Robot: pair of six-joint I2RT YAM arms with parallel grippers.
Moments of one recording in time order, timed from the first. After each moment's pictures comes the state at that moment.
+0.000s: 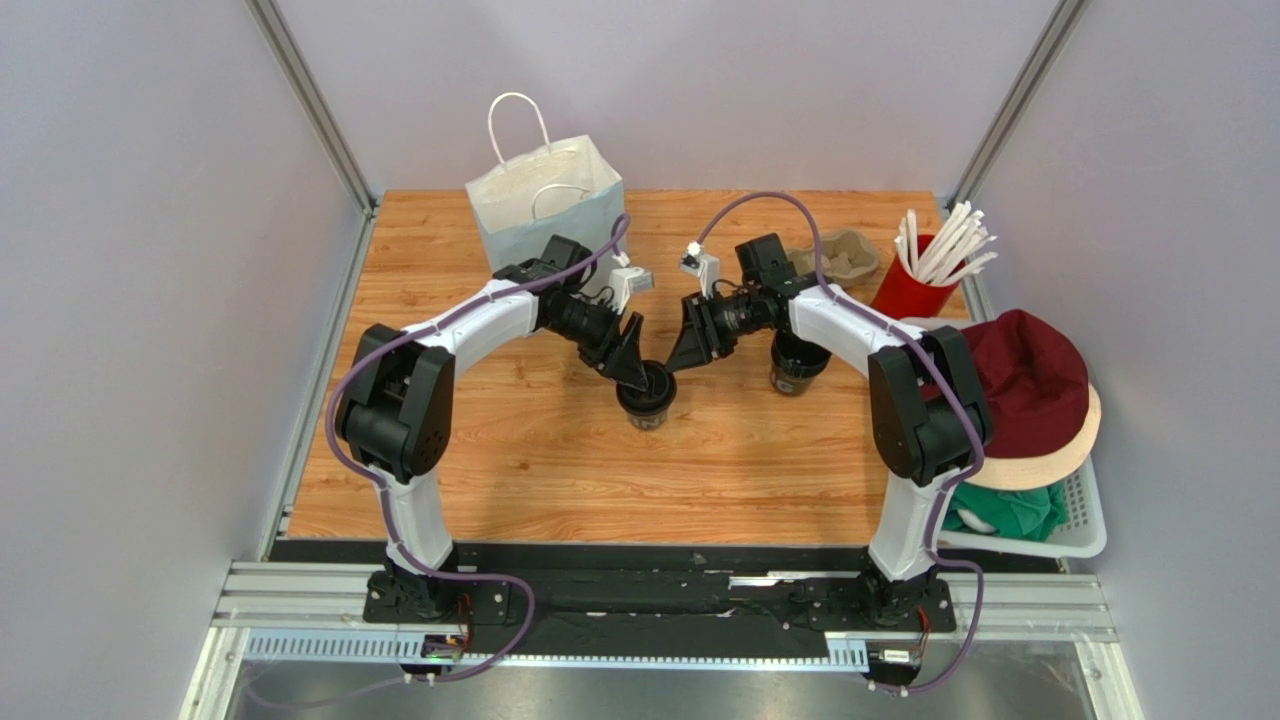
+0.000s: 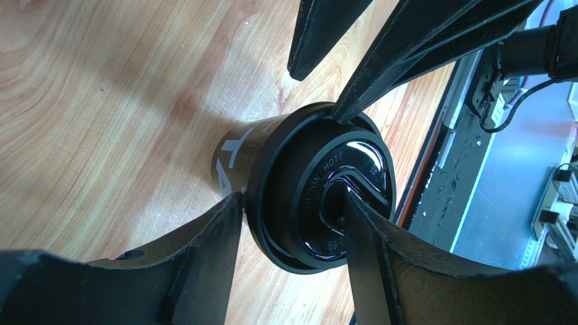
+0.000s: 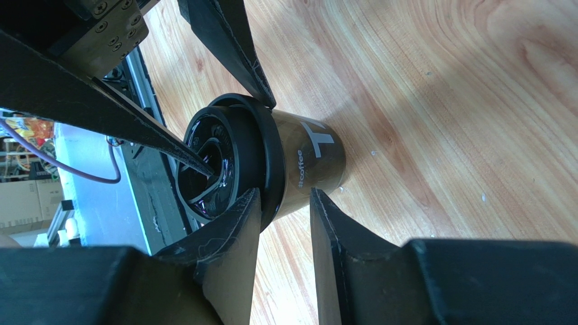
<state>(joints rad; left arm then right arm) -0.44 1.87 1.36 -0.60 0.82 0.19 0.39 1.88 1.32 -0.41 -0.89 -0.01</state>
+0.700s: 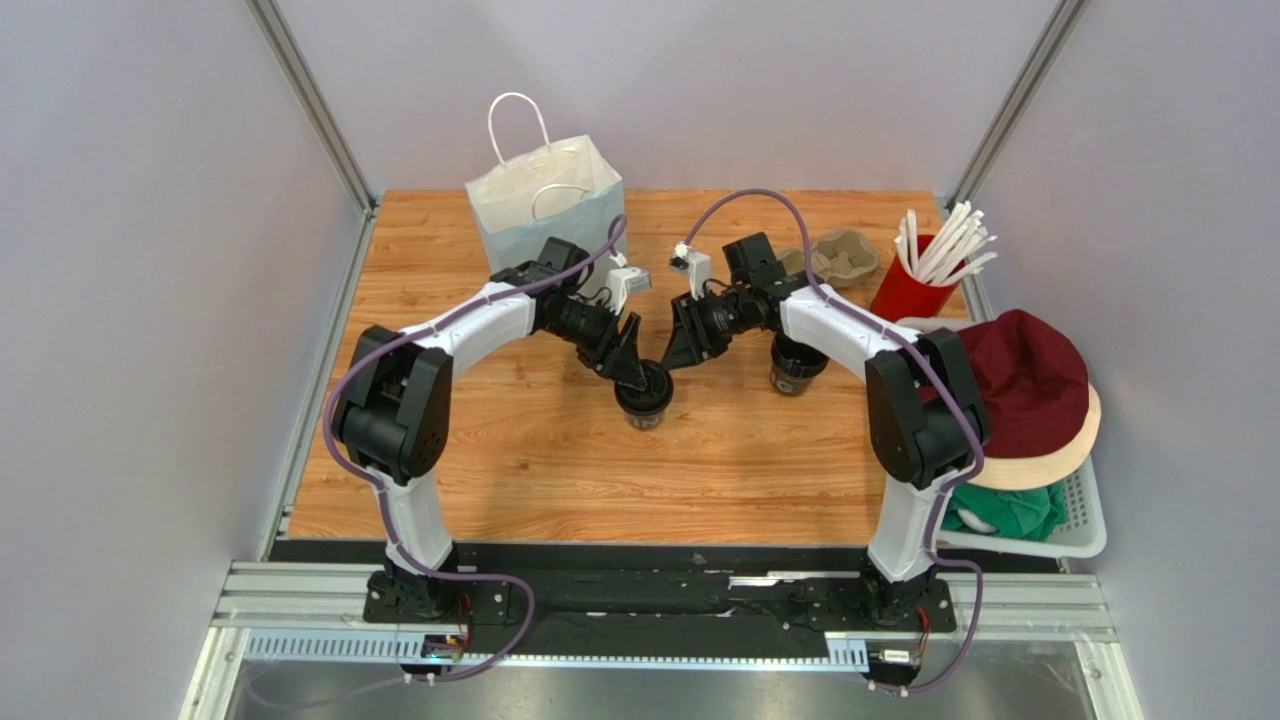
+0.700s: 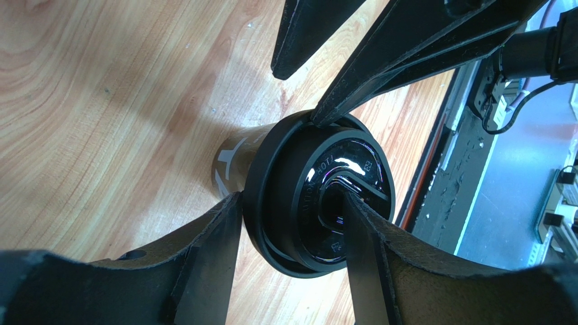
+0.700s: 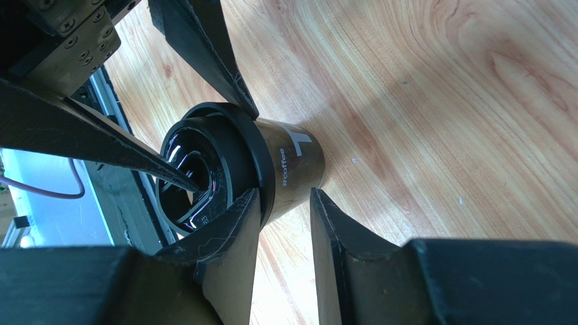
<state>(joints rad) -0.44 1.86 1.33 -0.57 0.82 0.19 0.44 1.88 1.34 -0.41 -0.76 -0.01</state>
